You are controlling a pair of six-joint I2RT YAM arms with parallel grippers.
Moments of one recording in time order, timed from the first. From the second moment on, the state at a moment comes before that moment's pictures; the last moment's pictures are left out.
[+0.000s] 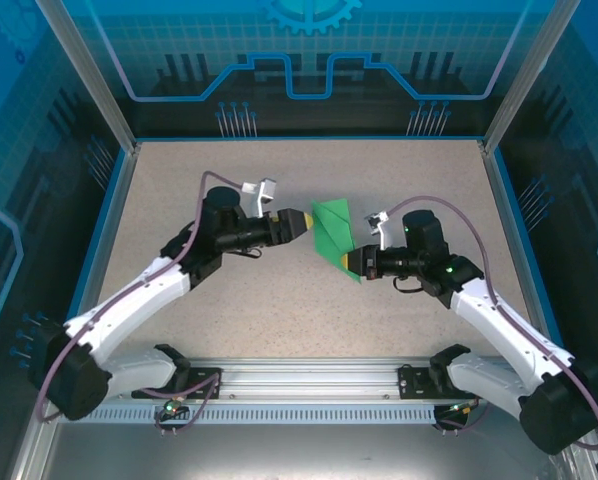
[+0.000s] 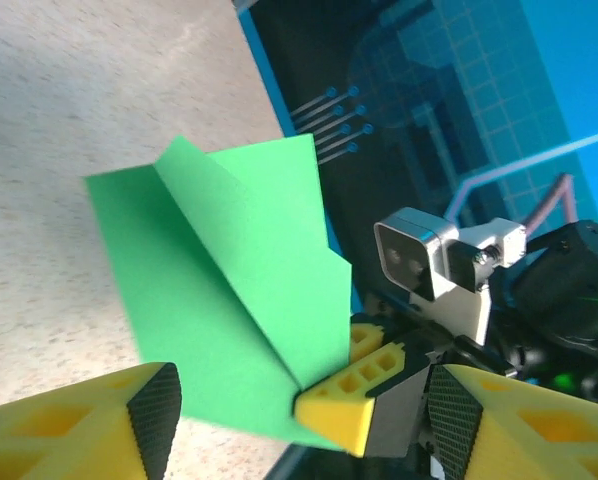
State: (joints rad) left arm -0.54 1.15 0.92 -0.12 0.48 -0.83; right arm 0.46 1.00 0.76 -0.43 -0.60 0.45
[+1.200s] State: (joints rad) left arm -0.53 0.80 0.85 -0.54 0.13 -0.69; right arm 1.10 2.12 1.43 -1.22 0.58 0.28
